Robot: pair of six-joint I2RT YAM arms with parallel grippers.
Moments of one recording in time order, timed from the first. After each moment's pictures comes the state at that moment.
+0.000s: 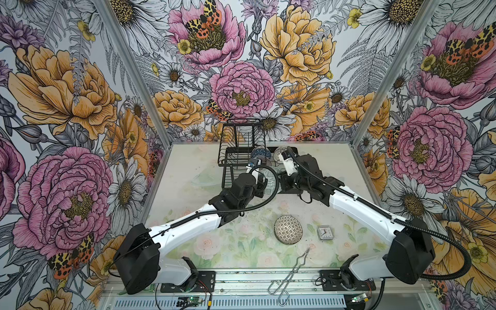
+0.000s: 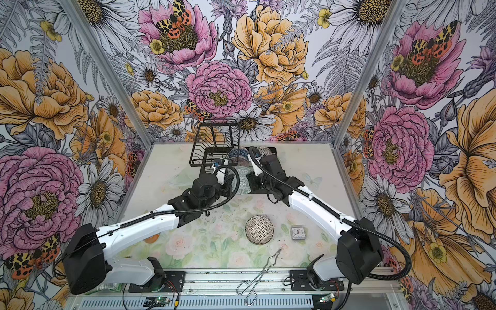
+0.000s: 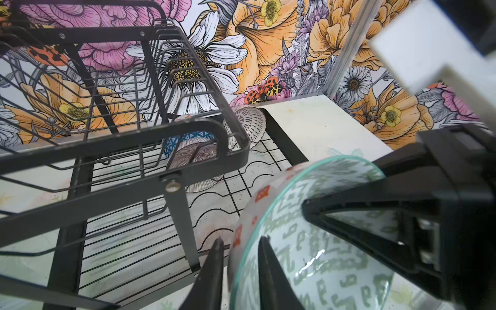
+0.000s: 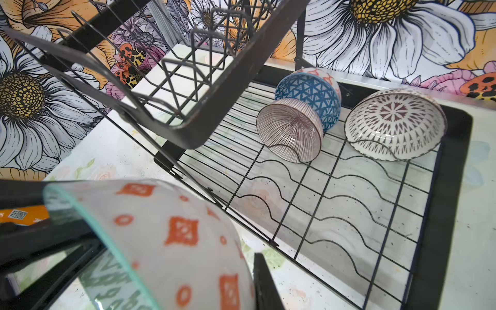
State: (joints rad) left arm -0.84 1.34 0.93 0.07 -0.35 -0.23; right arm 0.57 1.42 1.11 -0.31 -0.14 0.17
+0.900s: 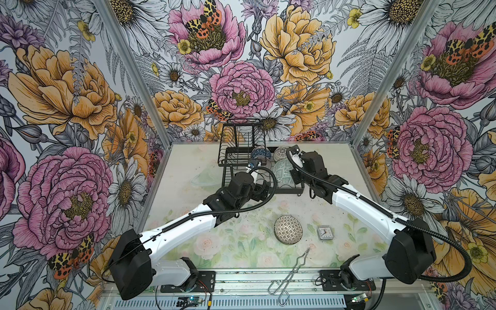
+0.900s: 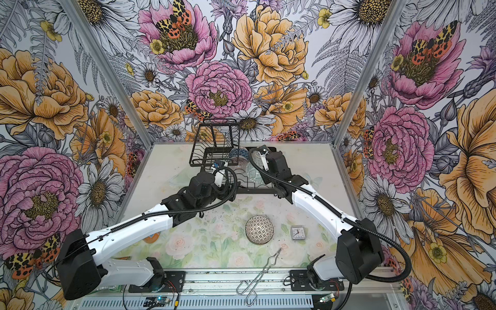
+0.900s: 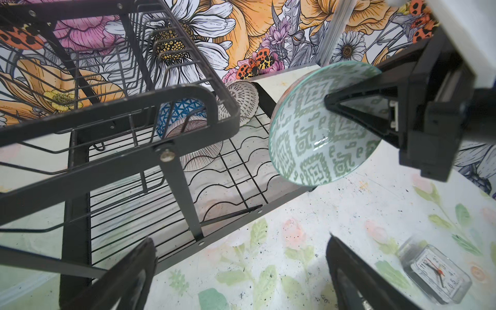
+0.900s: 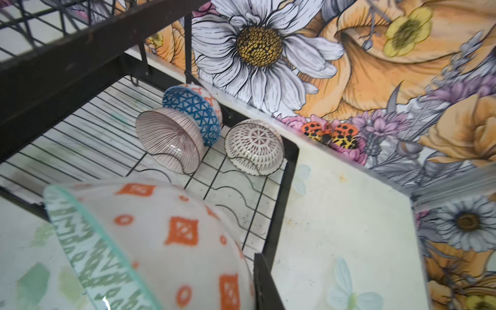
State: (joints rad) left arm -0.82 1.29 0.96 -0.11 -0.28 -0.22; right arm 0.50 1.41 1.10 -0.23 0.28 -0.19
